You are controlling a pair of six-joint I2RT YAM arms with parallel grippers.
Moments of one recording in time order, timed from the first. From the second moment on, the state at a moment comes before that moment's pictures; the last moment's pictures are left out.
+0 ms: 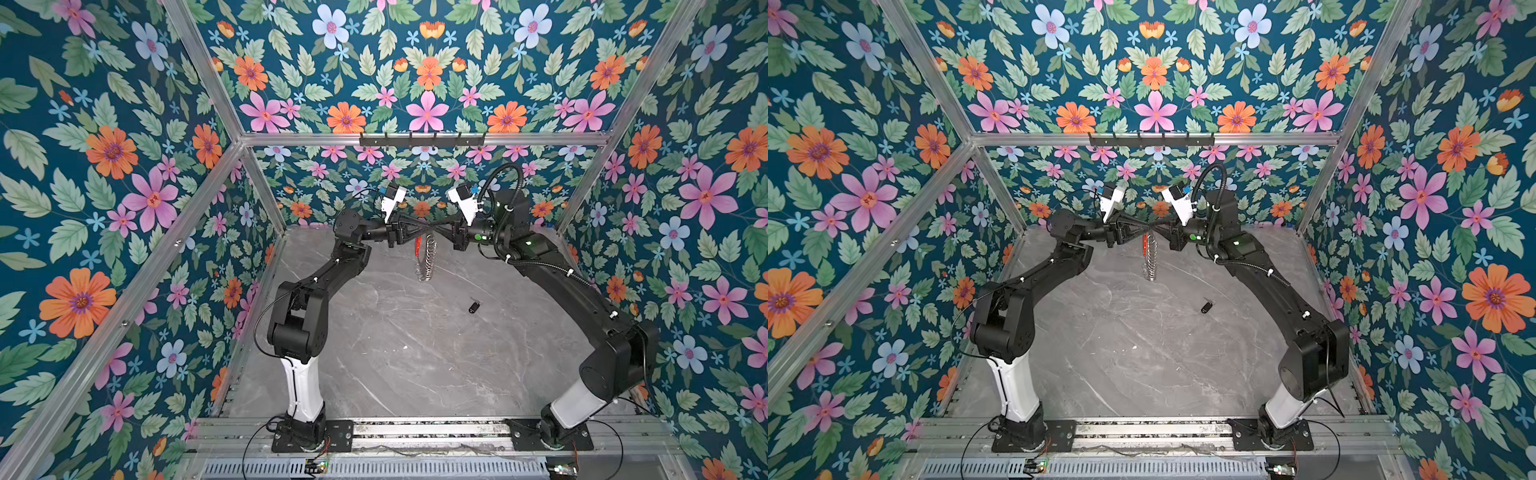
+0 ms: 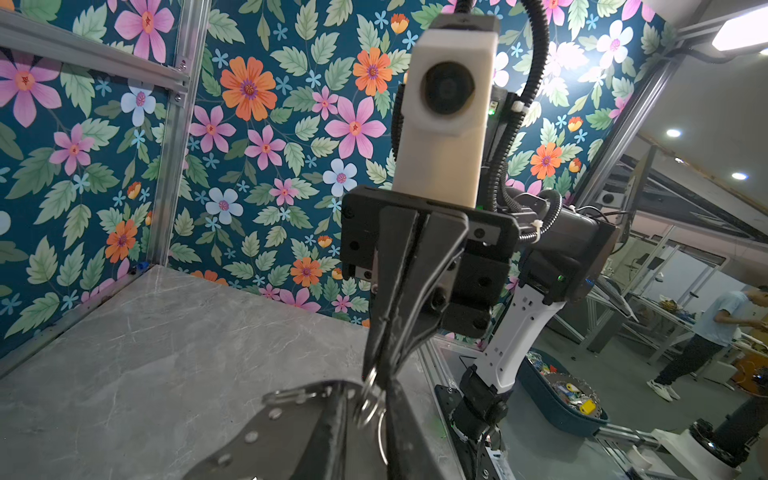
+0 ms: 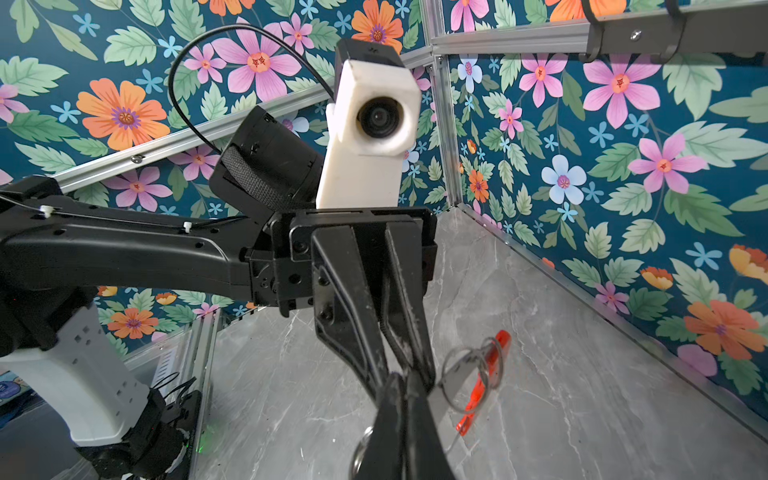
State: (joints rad) left arm -0.34 1.95 1.50 1.06 1.28 -0.94; right arm 0.40 1.63 1.60 -0.17 -0.76 0.05
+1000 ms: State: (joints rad) left arm -0.33 1.94 1.45 1.06 1.24 -0.93; right arm 0.40 1.71 1.63 -0.08 -0.80 0.11
